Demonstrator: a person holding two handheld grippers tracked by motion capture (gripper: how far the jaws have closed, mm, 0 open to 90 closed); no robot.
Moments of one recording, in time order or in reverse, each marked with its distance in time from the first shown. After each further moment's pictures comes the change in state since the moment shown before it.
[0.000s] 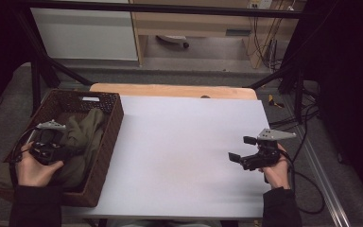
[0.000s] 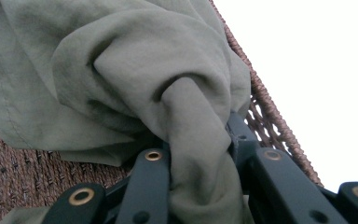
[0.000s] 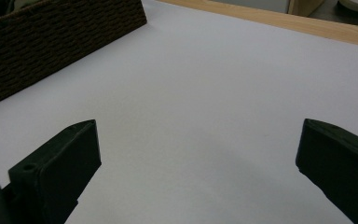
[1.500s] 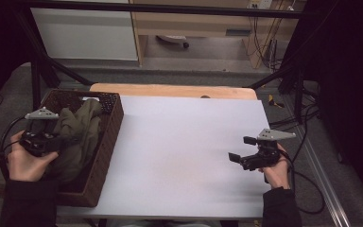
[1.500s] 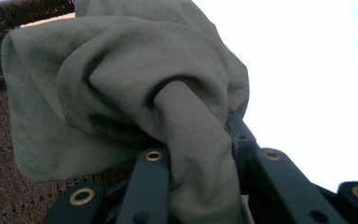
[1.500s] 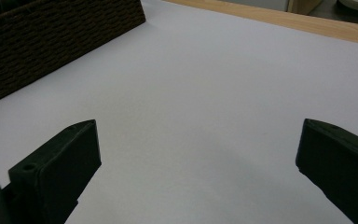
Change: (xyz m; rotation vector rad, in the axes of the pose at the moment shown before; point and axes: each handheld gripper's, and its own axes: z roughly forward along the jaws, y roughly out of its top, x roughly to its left) left arm -0.016 0.029 -0.037 -0.094 0.040 0.063; right arm -0.001 -0.001 0.001 0.006 -0.004 -0.001
